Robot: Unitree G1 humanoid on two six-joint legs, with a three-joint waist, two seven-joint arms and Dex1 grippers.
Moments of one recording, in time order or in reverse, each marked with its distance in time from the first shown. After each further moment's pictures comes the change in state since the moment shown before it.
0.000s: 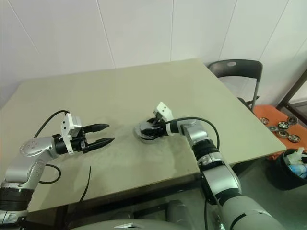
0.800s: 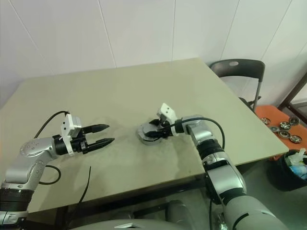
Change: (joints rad) left arm 0.006 -0.001 0.000 0.000 0.000 0.000 0.006; right arm 0.001 -0.048 0.025 0.010 -0.021 -0.066 0.107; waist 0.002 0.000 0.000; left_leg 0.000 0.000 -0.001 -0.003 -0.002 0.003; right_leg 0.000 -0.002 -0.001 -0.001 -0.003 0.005
